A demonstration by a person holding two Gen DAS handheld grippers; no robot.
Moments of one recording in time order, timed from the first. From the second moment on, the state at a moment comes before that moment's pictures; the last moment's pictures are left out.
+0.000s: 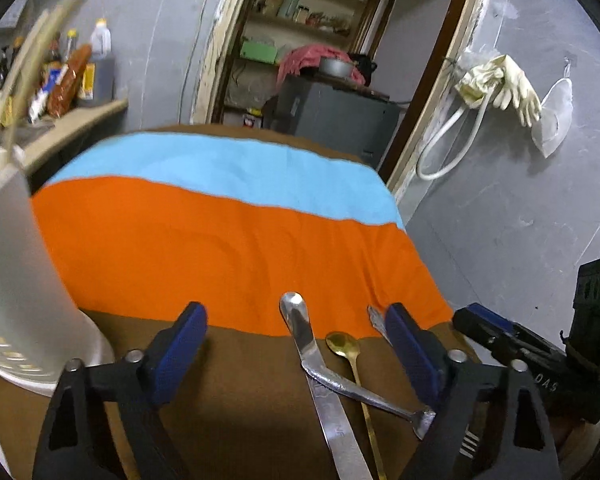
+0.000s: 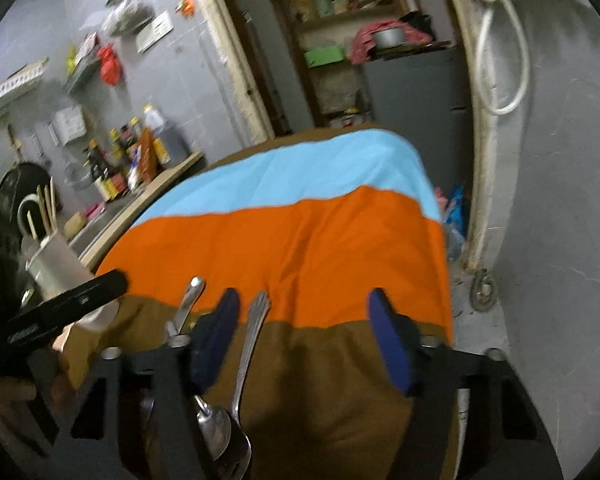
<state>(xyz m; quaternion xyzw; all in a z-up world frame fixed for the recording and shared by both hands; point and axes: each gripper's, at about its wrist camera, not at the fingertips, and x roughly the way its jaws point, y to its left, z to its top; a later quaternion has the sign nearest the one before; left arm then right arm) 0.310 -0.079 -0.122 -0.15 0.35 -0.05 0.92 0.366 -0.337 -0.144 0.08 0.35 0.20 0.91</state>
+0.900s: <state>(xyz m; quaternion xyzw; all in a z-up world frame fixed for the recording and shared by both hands) 0.344 -0.082 -0.155 -0.21 0.45 -0.08 0.87 0.360 -0.274 -0.166 -0.09 0.42 0.19 0.89</state>
